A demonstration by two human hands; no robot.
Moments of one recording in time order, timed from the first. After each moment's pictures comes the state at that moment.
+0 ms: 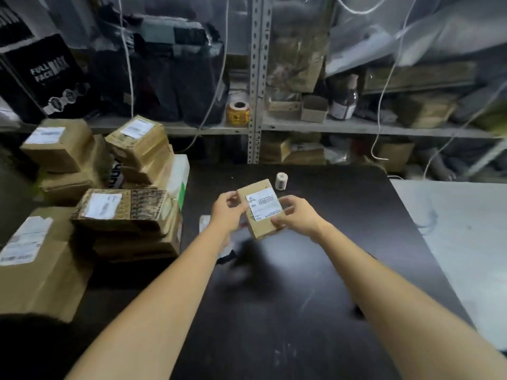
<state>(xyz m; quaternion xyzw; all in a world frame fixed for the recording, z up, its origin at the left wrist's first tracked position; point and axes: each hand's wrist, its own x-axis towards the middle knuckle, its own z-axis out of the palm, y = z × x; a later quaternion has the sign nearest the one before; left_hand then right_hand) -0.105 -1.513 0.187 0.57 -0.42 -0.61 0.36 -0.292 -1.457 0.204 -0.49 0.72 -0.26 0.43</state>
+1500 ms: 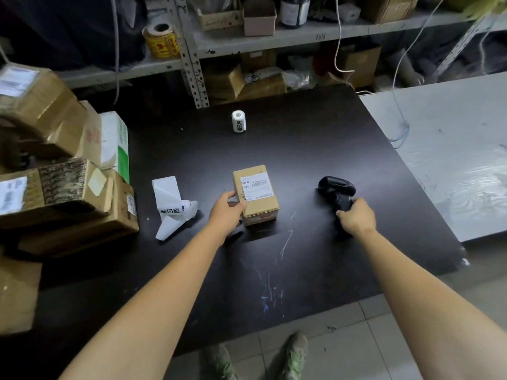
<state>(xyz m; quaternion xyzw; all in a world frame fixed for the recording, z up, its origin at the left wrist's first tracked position) -0.157 -1.457 0.058 0.58 -0.53 -0.60 0.15 -0.418 -1.301 0.073 -0.17 0.93 -0.18 0.26</state>
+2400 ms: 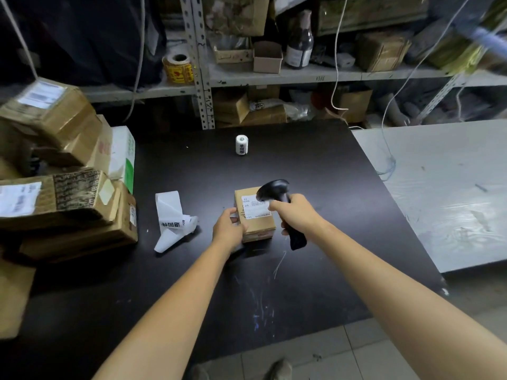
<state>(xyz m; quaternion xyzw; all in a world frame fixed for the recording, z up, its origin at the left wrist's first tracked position) -0.169 -1.449 0.063 0.60 -0.51 -0.59 0.19 -0.318 -1.378 0.175 -0.29 0.77 -0.33 0.46</state>
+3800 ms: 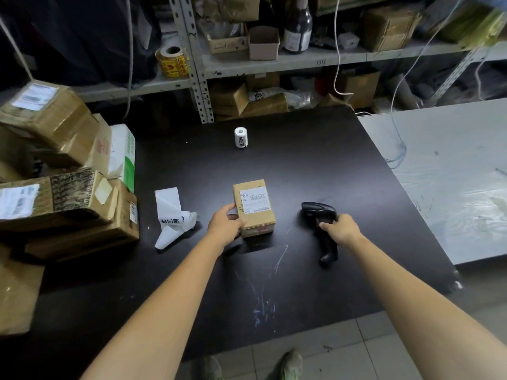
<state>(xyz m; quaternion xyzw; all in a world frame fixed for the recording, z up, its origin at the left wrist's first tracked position) -0.163 -1.452 0.071 0.59 -0.50 -0.62 0.16 -0.424 -1.318 0.075 -0.23 0.88 -0.19 0.36</state>
